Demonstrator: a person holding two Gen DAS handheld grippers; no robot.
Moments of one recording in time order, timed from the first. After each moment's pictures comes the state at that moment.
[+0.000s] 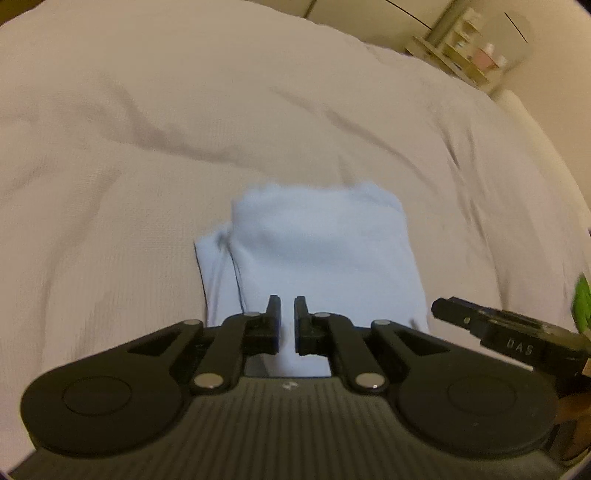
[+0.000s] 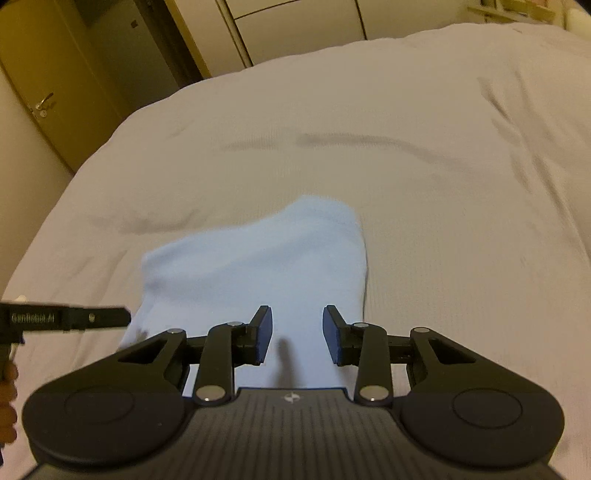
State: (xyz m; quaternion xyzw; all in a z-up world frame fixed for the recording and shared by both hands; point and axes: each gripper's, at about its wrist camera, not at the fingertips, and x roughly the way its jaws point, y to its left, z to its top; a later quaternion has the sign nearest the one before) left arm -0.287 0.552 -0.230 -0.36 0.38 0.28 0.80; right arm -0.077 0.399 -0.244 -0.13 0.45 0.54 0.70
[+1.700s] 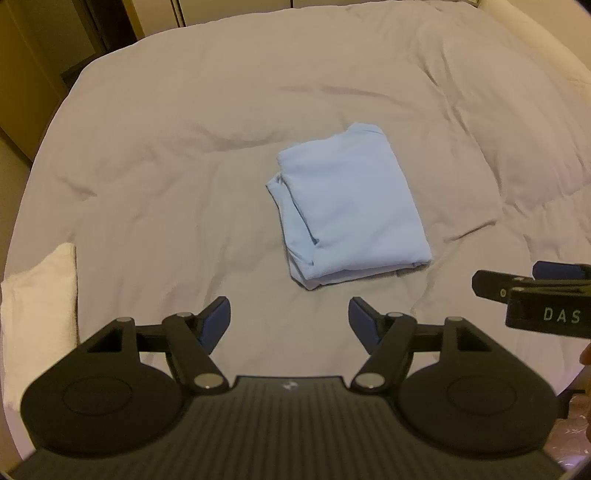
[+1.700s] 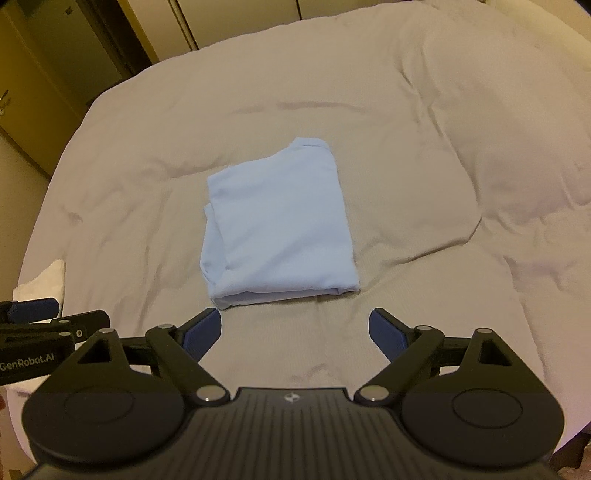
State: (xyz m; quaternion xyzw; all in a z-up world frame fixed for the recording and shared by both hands) left arm -0.371 0.418 -0.042 -0.19 0.51 0.33 0.77; right arm -0.213 0.287 -0.067 -0.16 0.52 0.42 0.73
